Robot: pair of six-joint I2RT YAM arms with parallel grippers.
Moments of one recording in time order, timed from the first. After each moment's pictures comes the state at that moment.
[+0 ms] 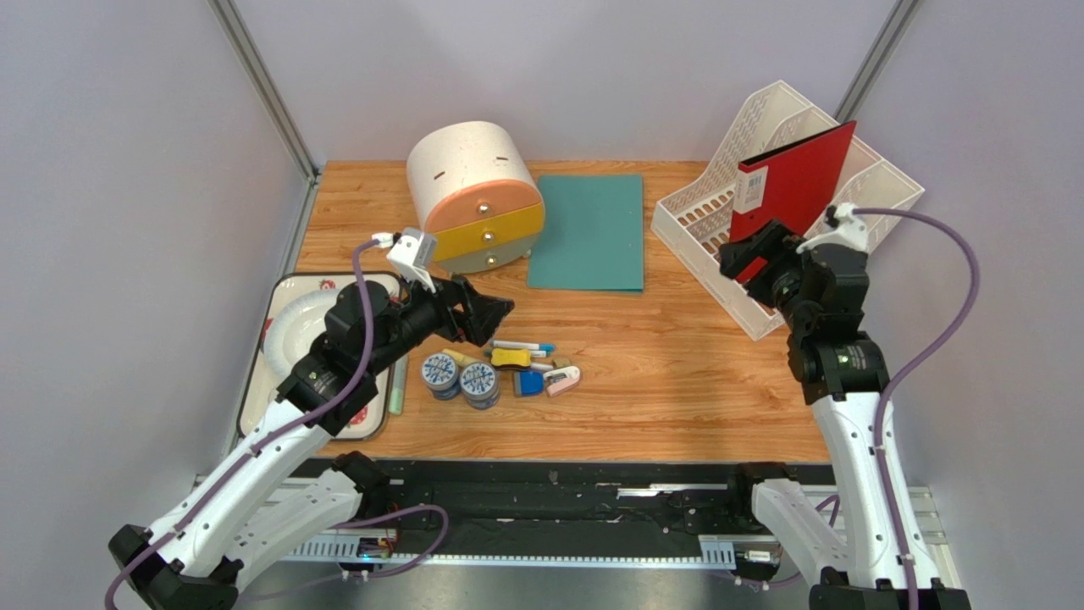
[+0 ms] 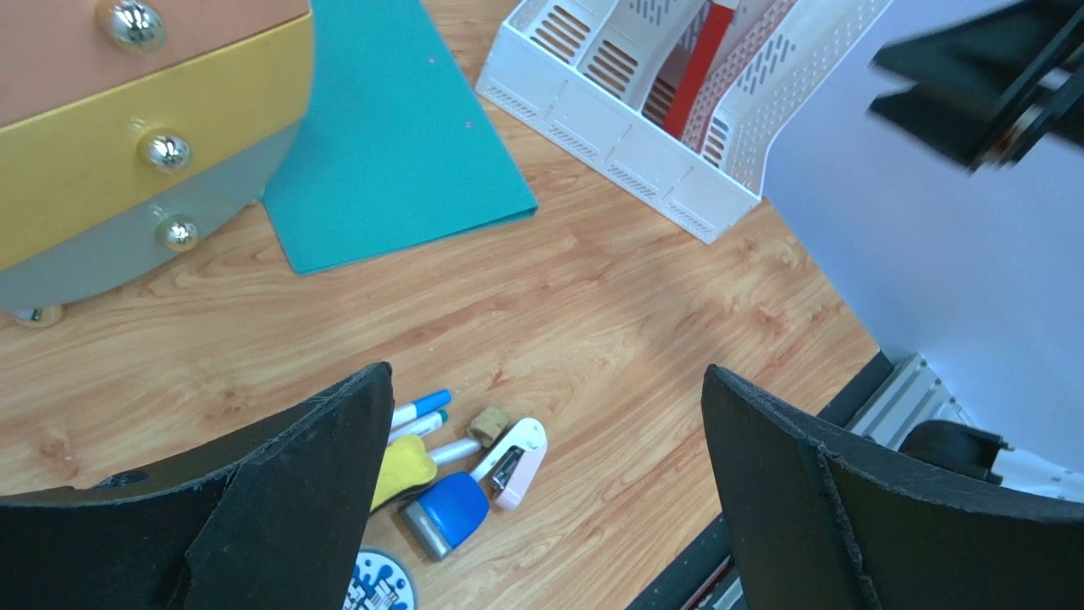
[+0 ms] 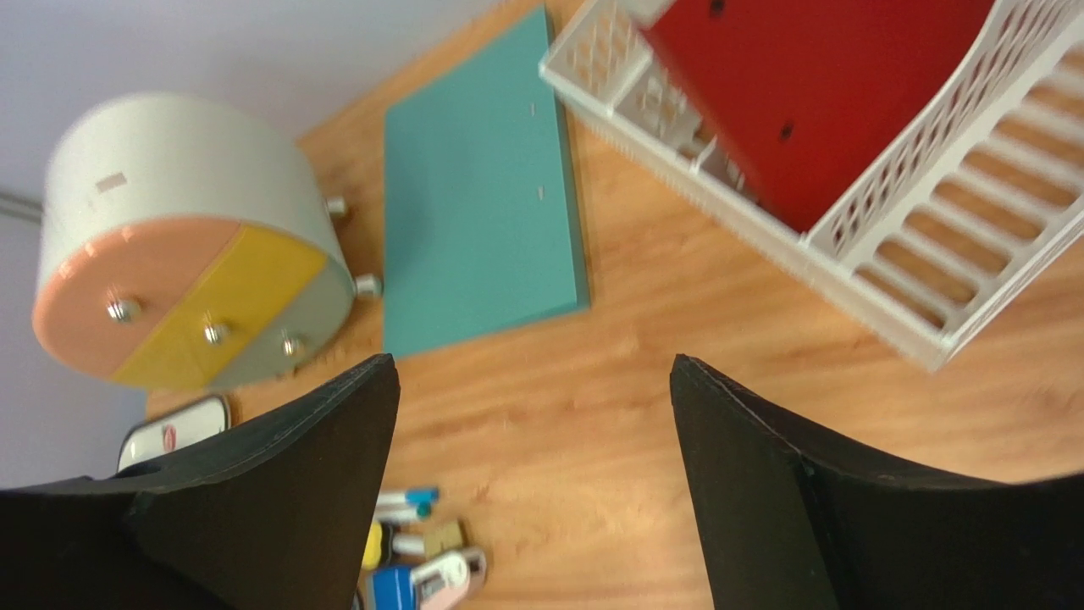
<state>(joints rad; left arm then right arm) -0.62 0.76 0.80 -0.18 0.12 -0.43 0.04 0.83 1.00 -0.45 0.01 0.56</state>
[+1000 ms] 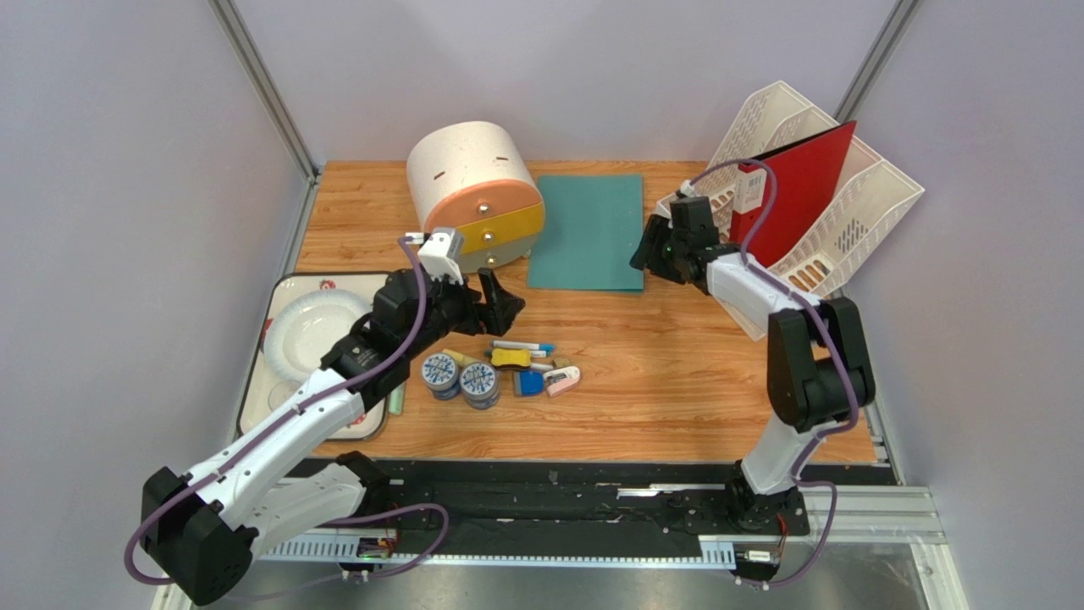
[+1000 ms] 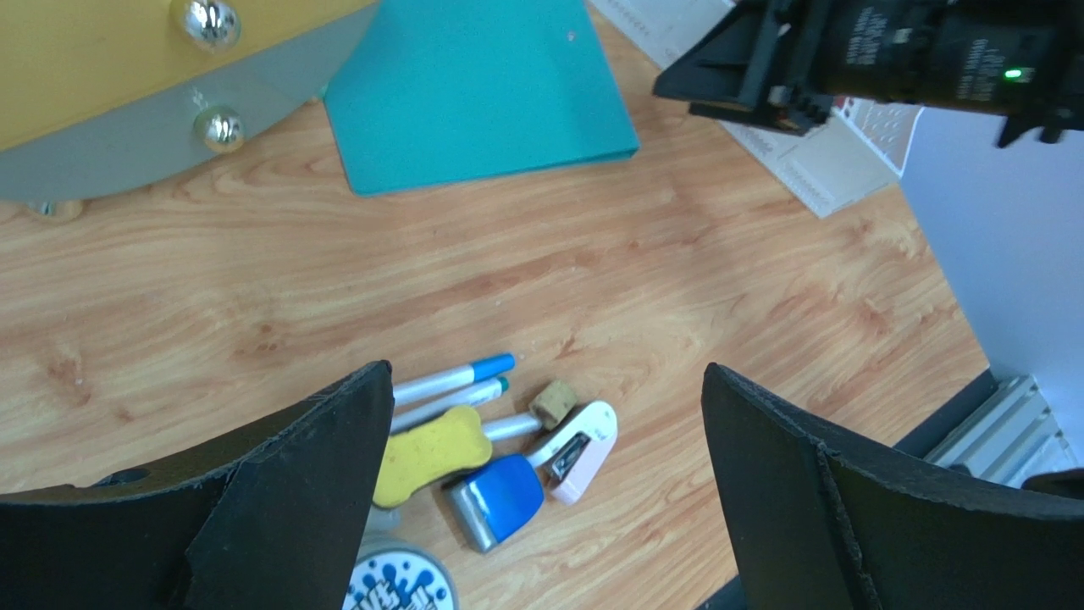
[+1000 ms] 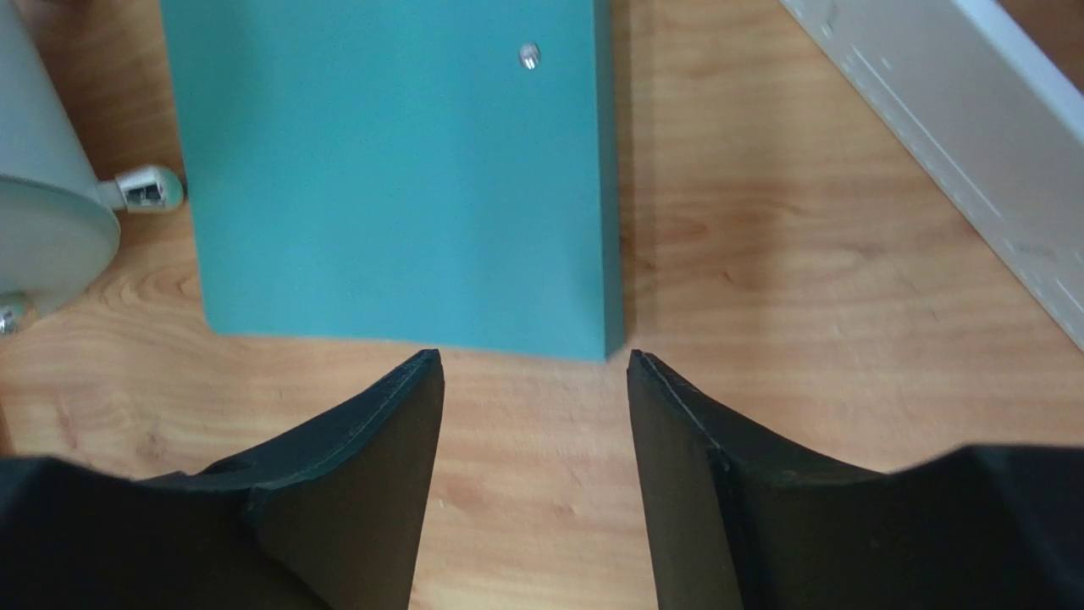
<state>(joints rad) -0.62 0.96 0.76 -0.12 0.02 -0.47 0.24 1.68 1.11 -0.18 -0.04 0.54</state>
